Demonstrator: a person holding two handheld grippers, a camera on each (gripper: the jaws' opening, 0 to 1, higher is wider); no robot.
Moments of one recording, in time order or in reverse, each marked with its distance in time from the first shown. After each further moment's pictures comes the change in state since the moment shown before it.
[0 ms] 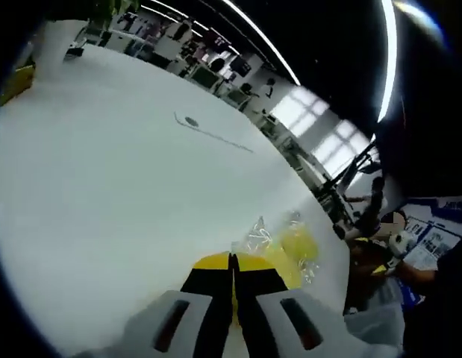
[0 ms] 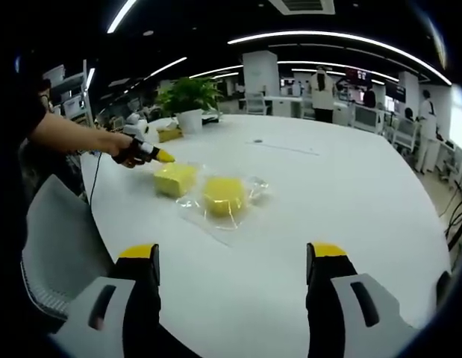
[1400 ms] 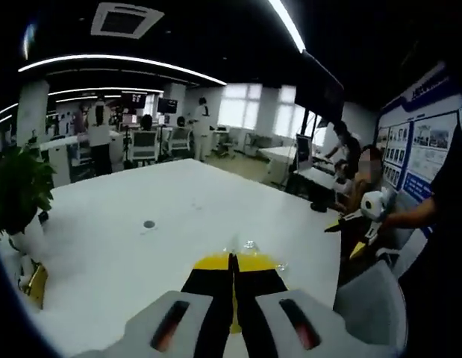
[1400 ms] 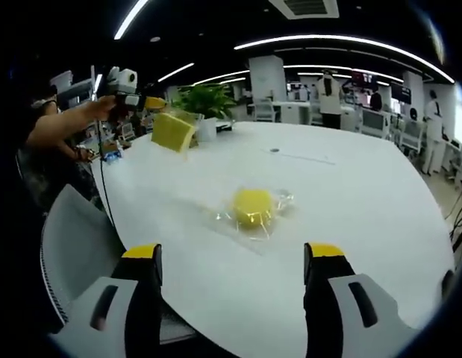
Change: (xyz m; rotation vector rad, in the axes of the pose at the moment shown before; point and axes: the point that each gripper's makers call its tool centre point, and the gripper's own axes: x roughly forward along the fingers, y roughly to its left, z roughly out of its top) left arm -0.110 -0.144 0.111 0.568 -0.106 -0.081; right arm -0.010 0.044 0.022 0.009 -0.034 0.051
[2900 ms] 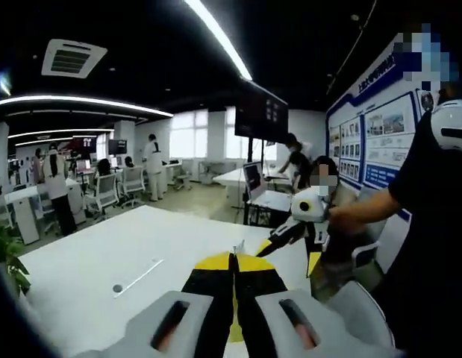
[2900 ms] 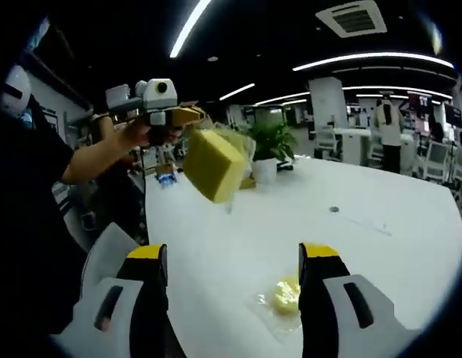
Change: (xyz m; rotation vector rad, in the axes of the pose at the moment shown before) left arm 0.010 -0.086 0.082 0.184 -0.142 -0.268; right arm 0.041 0.053 0.151 -0.110 -0.138 0.398
